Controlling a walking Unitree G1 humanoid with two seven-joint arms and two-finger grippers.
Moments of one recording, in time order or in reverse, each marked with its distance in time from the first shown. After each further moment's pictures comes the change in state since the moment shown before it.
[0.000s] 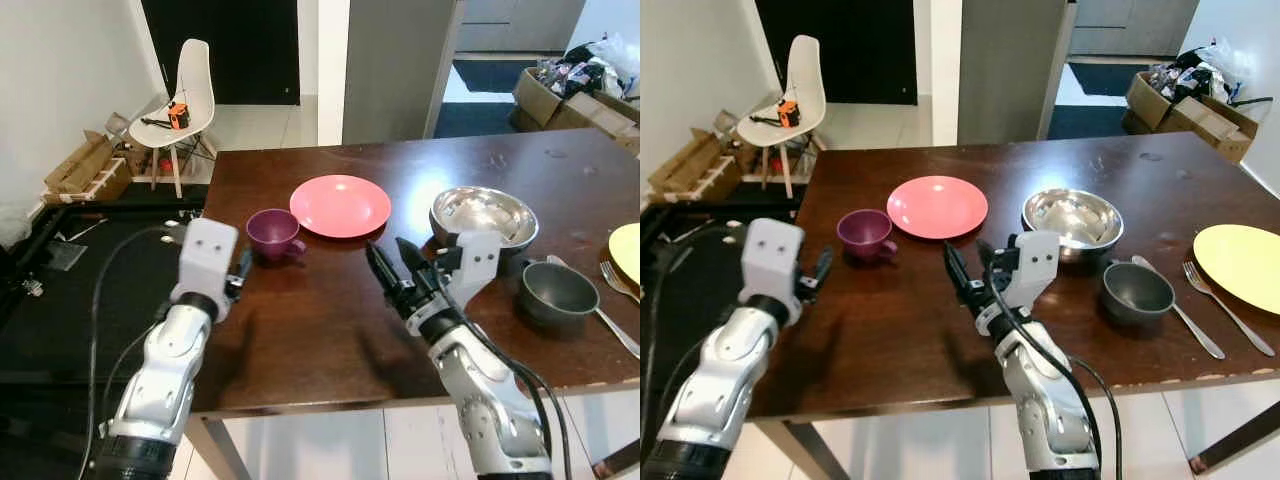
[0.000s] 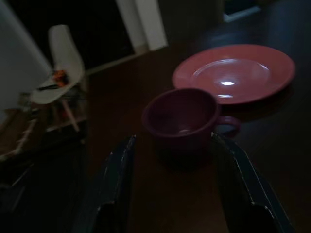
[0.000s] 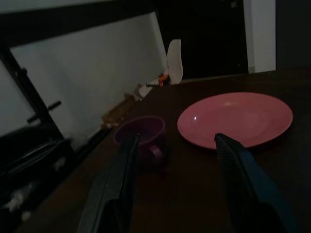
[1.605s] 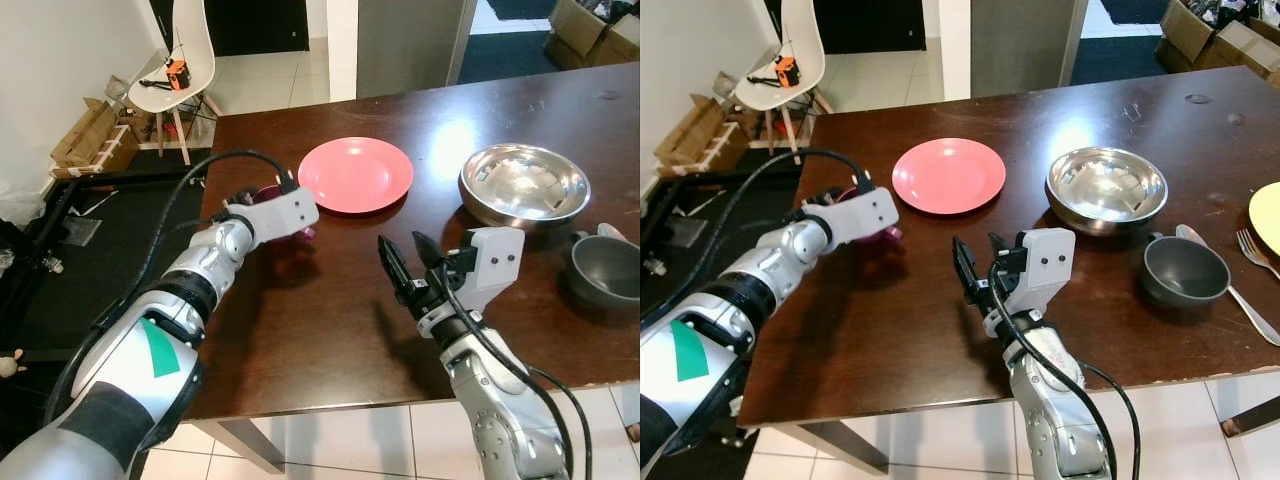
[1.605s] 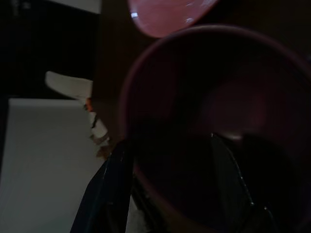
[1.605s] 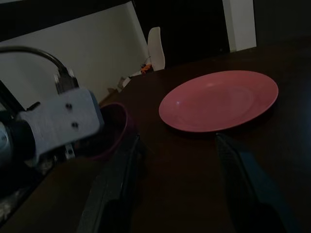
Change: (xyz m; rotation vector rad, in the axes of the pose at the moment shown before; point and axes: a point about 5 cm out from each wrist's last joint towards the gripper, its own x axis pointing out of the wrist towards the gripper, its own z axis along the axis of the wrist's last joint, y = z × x) left arm 0.090 -0.012 0.029 0.905 0.137 -0.197; right arm -0.014 0.008 0.025 -0.052 -0.065 -0.070
